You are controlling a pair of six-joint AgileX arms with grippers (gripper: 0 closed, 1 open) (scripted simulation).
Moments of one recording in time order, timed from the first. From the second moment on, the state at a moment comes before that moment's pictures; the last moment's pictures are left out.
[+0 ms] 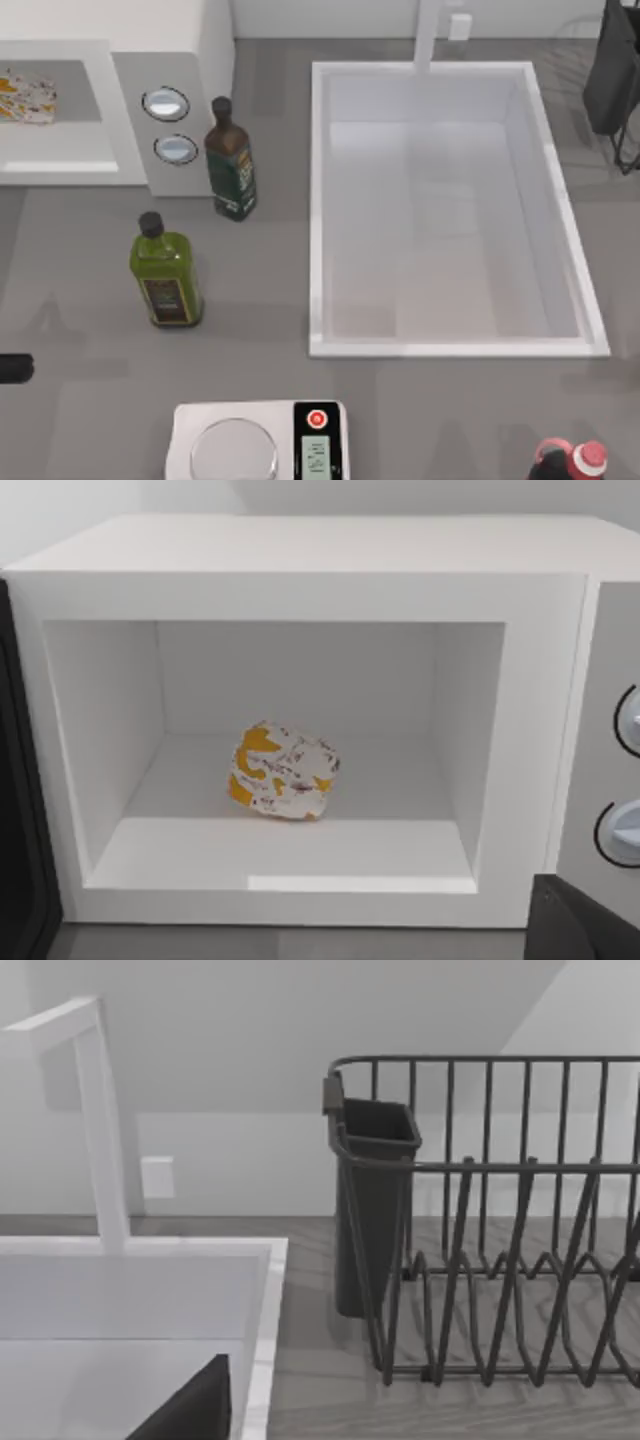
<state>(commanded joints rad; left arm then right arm) 0.00 0.00 0.00 0.00 0.00 0.00 0.00 0.00 0.00 0.00 0.00 0.00</state>
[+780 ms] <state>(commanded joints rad) -0.19 0.06 0.11 -0.05 -0.19 0.00 0.00 0.00 0.00 0.00 0.00 0.00</state>
